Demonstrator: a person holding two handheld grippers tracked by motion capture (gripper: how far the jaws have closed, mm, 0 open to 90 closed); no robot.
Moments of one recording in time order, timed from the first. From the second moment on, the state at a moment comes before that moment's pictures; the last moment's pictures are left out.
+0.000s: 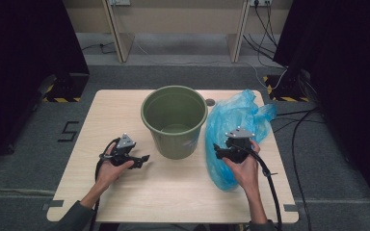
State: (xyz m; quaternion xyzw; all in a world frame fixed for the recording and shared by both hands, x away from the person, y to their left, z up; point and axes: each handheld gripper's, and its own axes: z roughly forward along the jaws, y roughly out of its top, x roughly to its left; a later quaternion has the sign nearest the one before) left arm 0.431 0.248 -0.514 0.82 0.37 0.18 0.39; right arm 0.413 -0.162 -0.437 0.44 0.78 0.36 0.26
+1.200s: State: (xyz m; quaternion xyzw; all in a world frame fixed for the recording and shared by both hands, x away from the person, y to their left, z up) left arm 0.402 0.313 -0.524 0.82 0.41 0.17 0.37; right arm 0.371 -0.206 -0.490 0.48 0.78 0.33 0.20
